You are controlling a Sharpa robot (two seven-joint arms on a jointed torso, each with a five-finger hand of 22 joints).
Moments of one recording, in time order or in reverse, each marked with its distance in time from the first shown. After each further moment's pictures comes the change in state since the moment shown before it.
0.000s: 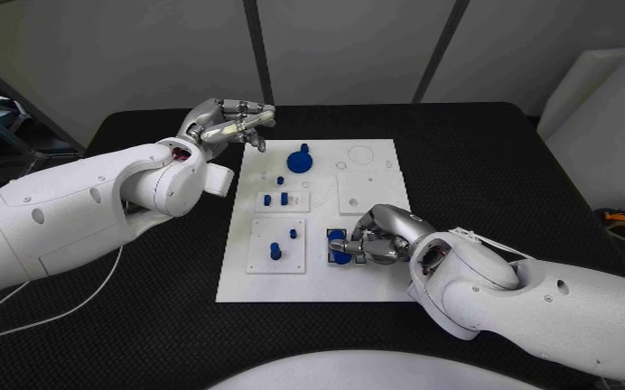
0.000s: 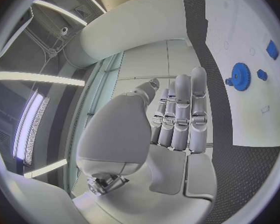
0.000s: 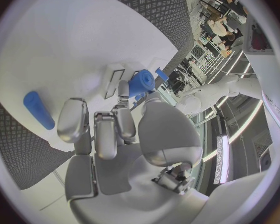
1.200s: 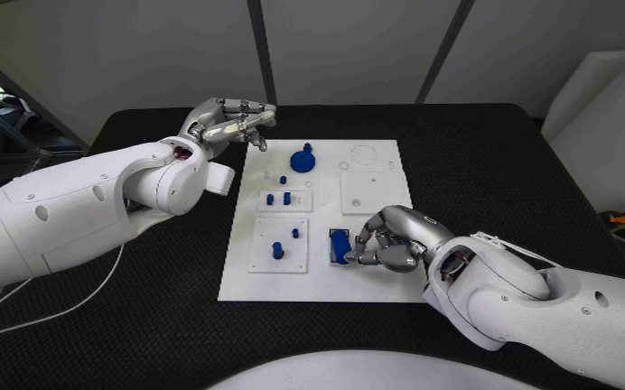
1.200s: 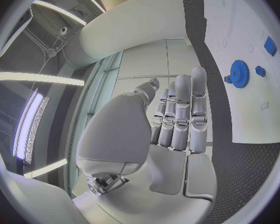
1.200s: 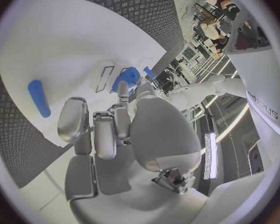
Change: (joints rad) left arm 0.000 -0.005 0.000 -0.005 0.001 0.001 0.000; left_hand 0.000 0.000 0.000 0.000 0.000 0.000 0.000 0.000 0.000 0.000 0.000 0.002 0.000 0.000 0.000 0.000 0.000 0.000 0.000 0.000 0.000 0.000; right arm 0.000 -0.084 0.000 0.060 0.000 0.004 0.127; right_hand 0.242 0.007 0.056 -0.077 0.051 -0.013 -0.006 0.000 0.042 0.000 0.000 -0.024 0.041 0.000 0.001 0.000 0.000 0.000 -0.004 -0.004 0.000 0.000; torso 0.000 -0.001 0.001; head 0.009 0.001
